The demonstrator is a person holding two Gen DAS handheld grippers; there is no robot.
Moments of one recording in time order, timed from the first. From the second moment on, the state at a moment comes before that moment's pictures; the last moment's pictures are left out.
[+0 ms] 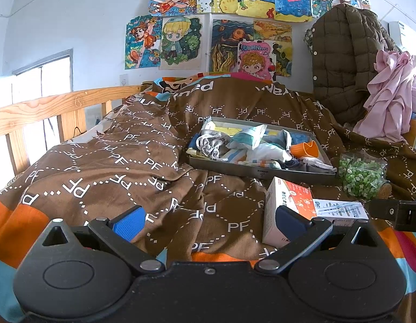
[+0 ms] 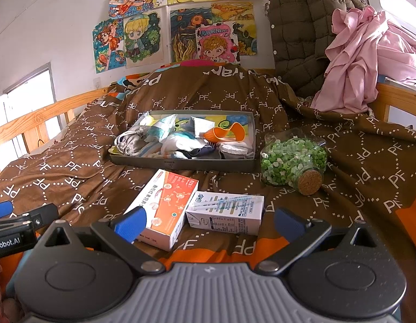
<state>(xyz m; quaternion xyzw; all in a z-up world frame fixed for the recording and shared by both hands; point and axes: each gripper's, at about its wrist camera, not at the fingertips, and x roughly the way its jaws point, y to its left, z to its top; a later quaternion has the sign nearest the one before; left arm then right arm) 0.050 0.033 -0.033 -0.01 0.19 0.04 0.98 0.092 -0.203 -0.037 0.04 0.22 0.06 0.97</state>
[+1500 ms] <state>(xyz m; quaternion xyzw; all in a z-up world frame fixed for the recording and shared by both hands) 0.054 0.032 -0.031 -0.02 0.22 0.01 0.98 0.094 -0.207 -0.039 0.05 0.23 0.05 0.97</state>
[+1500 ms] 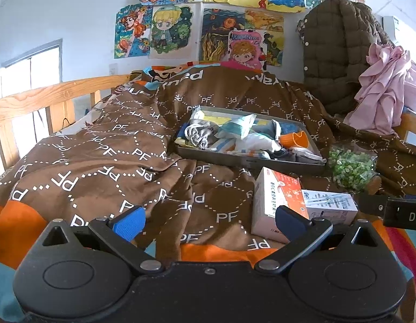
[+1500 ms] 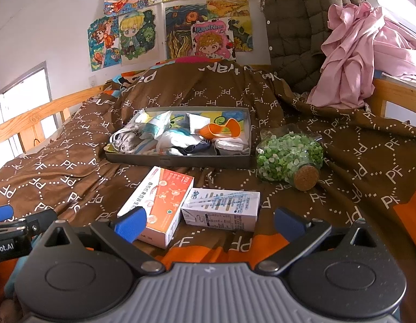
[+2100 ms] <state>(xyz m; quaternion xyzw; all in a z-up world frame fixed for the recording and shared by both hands) 0.057 0.033 -0.031 0.00 0.23 0.02 0.97 0.095 -0.206 -0.041 0.05 0.23 0.05 0.97</state>
